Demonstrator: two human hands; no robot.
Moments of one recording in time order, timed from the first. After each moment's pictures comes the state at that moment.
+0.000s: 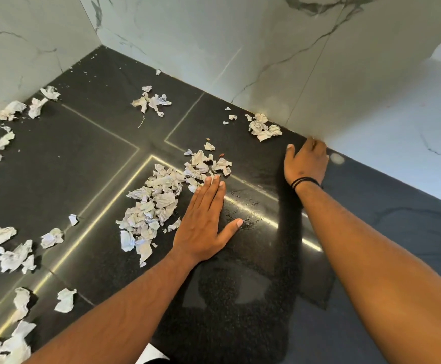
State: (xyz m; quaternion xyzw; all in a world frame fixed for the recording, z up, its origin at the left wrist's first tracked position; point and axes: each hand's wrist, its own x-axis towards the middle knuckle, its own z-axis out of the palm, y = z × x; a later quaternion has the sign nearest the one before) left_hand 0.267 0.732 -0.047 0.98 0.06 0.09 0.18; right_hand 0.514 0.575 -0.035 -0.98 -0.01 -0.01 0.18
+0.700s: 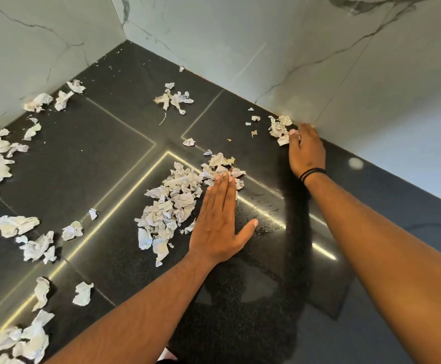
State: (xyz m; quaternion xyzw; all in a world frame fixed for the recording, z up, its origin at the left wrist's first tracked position) left_hand 0.267 0.732 -0.046 0.97 0.12 0.10 0.20; right_hand 0.521 0.628 -0.023 -0.93 -0.16 0.06 0.32
